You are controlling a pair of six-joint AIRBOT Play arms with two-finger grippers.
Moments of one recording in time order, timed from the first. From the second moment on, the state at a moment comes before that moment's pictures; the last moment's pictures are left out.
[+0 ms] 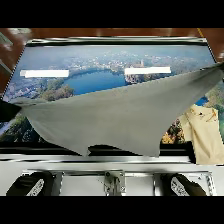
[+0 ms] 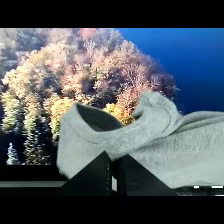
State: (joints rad) left arm -0.05 -0.65 1.23 1.44 -1.44 -1.70; right arm -0.31 -1.04 1.57 -1.33 1.27 1.46
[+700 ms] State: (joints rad) left arm -0.05 -1.25 1.05 1.30 -0.88 -1.72; right arm -0.13 -1.64 1.54 -1.11 0.99 1.50
